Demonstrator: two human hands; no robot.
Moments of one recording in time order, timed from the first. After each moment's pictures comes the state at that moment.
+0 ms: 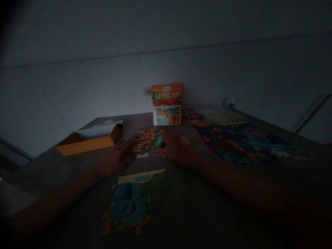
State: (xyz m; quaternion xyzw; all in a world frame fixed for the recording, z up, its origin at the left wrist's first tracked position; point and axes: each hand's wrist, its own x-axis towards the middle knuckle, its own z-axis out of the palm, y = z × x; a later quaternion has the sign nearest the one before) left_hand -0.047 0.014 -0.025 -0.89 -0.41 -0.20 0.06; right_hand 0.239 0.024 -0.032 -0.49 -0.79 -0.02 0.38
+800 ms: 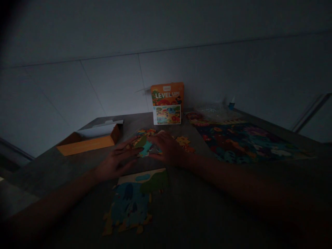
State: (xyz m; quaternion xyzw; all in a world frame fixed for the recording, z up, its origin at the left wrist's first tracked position) left_hand -0.036 -0.008 -0.004 -0.93 -0.21 -0.29 0.07; right_hand 0.237 0.007 -0.018 -0.23 -0.88 -0.12 0.40
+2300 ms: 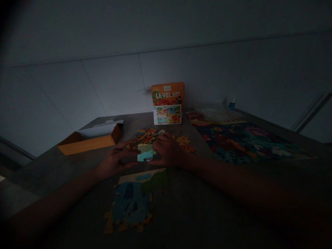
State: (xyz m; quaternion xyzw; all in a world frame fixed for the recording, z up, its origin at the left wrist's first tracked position) left_hand -0.041 -0.003 -0.008 -0.92 -0.22 -0.32 0.04; right_hand 0.236 0.006 -0.018 -0.21 -0.88 -0.21 0.36
